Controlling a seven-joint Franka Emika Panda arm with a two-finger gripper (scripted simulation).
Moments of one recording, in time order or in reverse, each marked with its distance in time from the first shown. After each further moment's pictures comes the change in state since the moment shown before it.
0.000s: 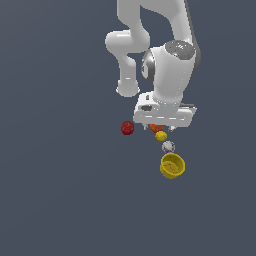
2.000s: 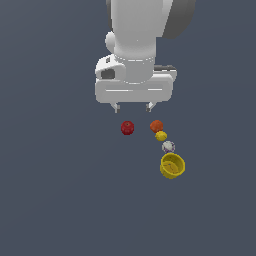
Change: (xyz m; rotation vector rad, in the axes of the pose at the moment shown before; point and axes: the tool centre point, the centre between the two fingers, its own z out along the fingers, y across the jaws) arm 0.042 0.099 -0.128 -0.003 0.002 -0.160
